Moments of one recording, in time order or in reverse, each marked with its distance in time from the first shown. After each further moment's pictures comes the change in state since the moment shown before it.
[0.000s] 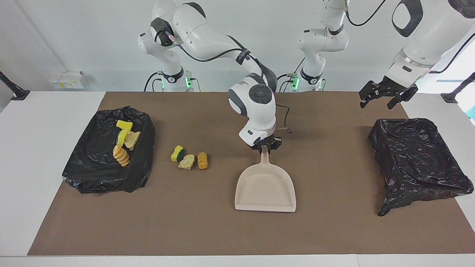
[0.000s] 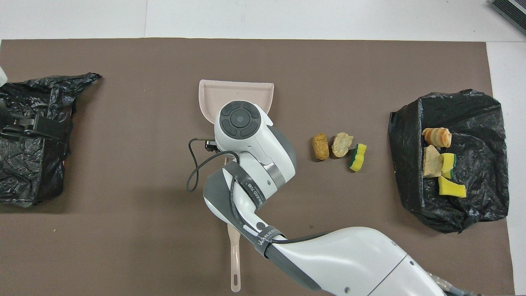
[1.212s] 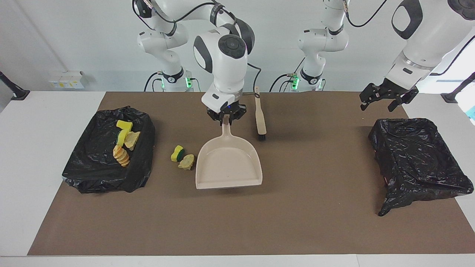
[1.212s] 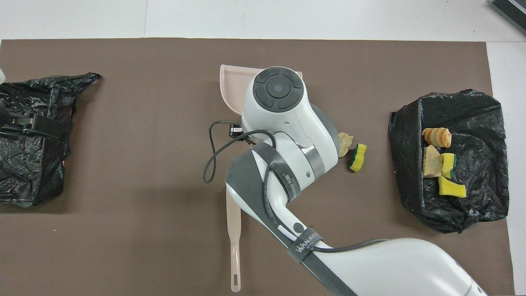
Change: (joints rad) left arm 0.001 0.000 0.005 0.005 0.001 0.002 0.000; right arm -0.068 -0.076 0.000 0.049 0.013 -0.149 -0.022
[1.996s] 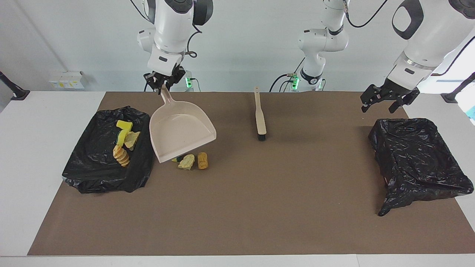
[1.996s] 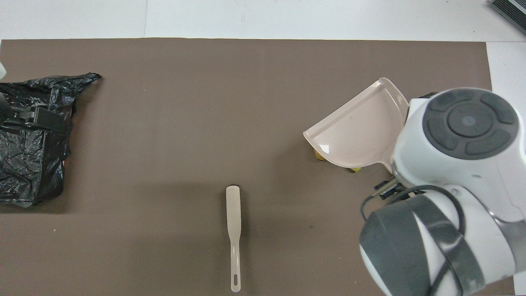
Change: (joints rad) left arm 0.000 0.012 0.001 0.001 -0.002 0.043 -0.004; right arm -0.215 -0.566 -0.018 -0.361 -0.234 -0.471 -0.790
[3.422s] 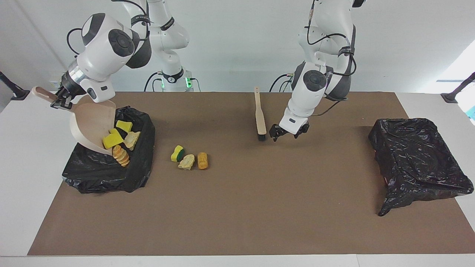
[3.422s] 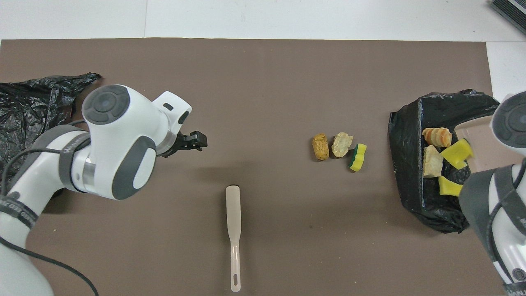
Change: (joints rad) left arm -0.298 0.133 -0.017 -0.333 -0.095 0.442 -0.447; right arm -0.166 -0.069 -0.198 -0.219 -0.808 0.231 -1.450
